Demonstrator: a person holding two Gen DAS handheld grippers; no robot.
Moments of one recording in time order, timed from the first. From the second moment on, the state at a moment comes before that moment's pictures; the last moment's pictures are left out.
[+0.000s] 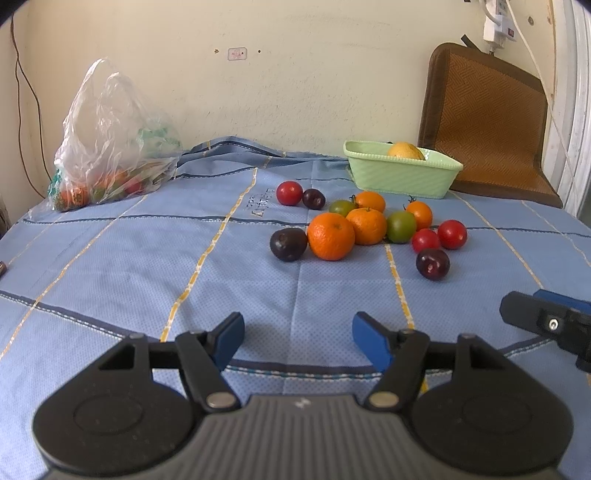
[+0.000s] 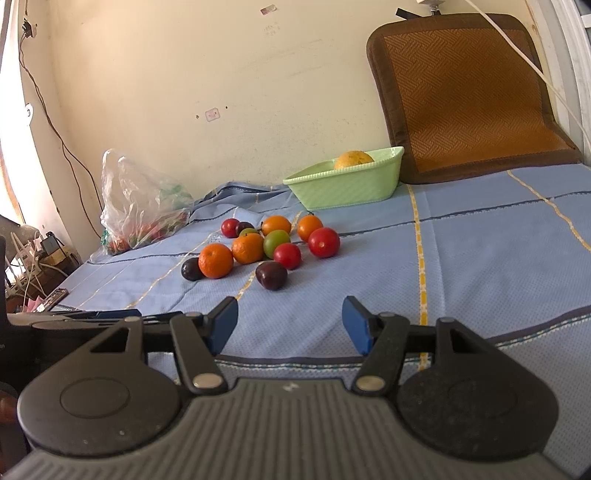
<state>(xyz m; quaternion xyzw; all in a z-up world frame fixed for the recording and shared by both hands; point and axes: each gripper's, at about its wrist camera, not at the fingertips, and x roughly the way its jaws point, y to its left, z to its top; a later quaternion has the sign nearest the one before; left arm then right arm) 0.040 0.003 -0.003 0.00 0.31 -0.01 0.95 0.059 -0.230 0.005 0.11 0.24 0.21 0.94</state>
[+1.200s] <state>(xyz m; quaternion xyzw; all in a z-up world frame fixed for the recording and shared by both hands) 0.111 0.000 0.025 0.14 0.25 -0.15 0.95 0.110 -0.194 0.012 0.01 0.28 0.24 0.93</state>
